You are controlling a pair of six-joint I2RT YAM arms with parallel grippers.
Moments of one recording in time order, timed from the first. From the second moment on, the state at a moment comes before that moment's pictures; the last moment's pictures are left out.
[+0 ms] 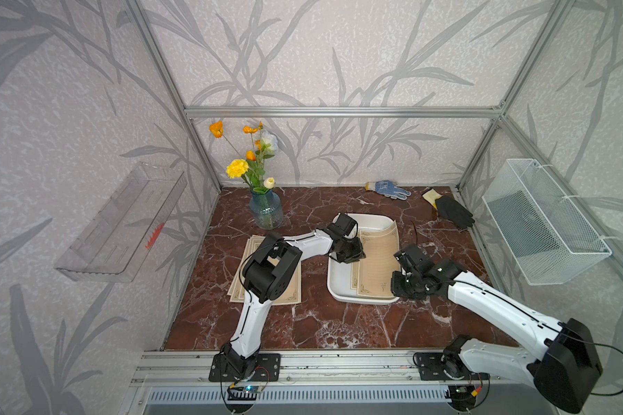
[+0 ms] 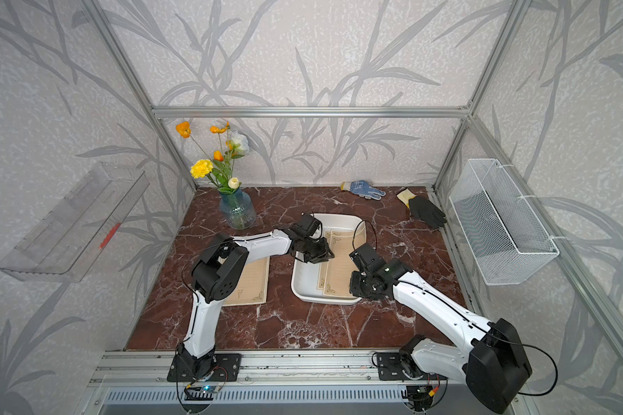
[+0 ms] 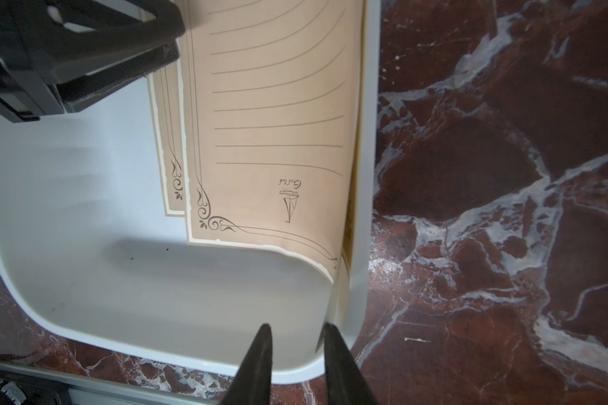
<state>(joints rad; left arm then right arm) -0.66 2.15 1.46 -0.32 0.41 -0.88 0.62 1.17 0.81 -0.85 -0.02 0.79</state>
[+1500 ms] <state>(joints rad) -0.58 1.86 1.45 -0.49 0.36 -0.84 0.63 0.84 0.75 -0.62 -0.09 0.73</state>
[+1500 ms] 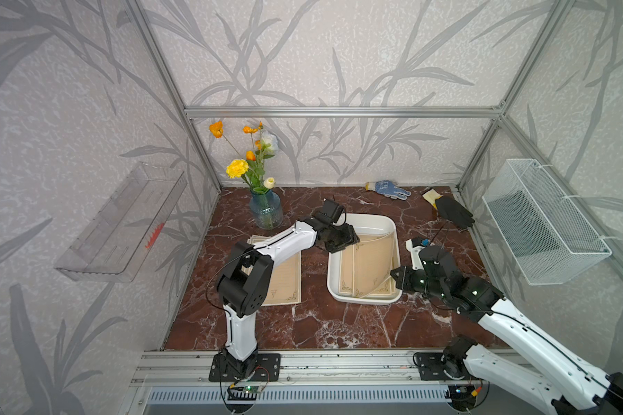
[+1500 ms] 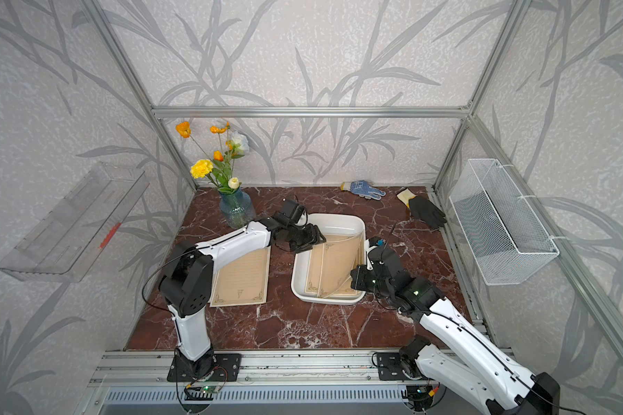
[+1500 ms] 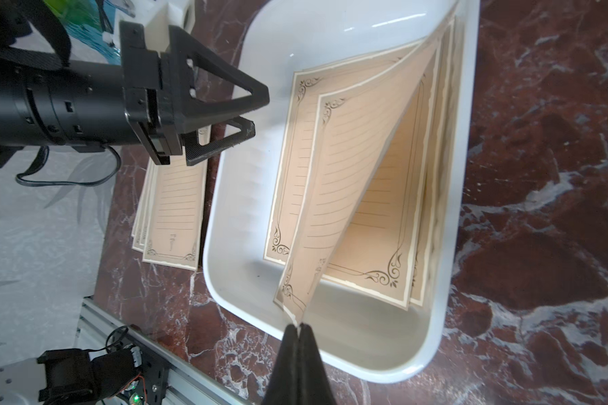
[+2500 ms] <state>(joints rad) -1.04 1.36 1.09 -0.44 0.10 -0.23 0.52 0.61 0.58 -0.52 -0.13 0.98</state>
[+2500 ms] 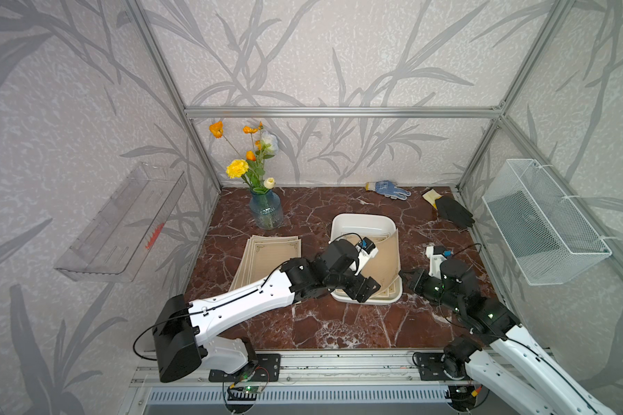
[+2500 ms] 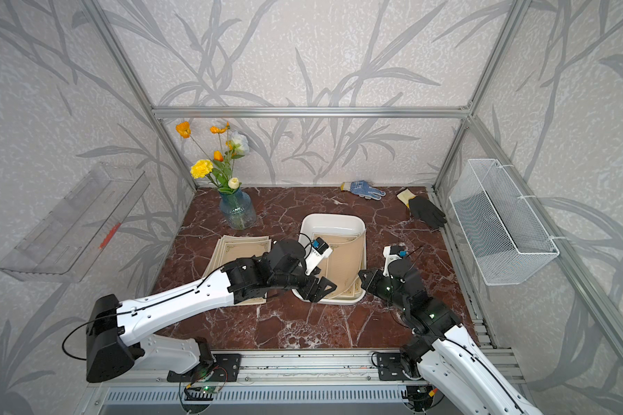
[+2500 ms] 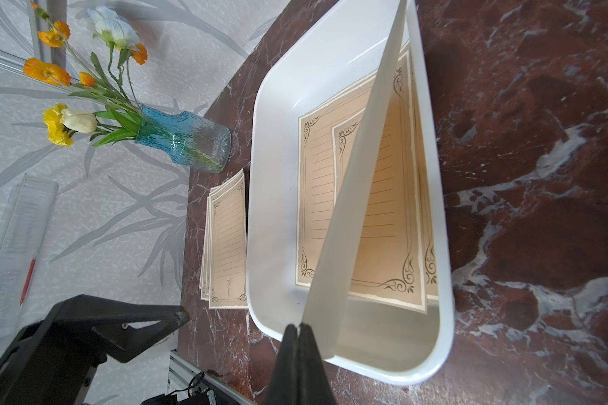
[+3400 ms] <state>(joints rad) -1.21 1.71 1.17 -0.23 -0.42 0.03 0.52 0.58 0.59 -0.49 -0.14 1.01</state>
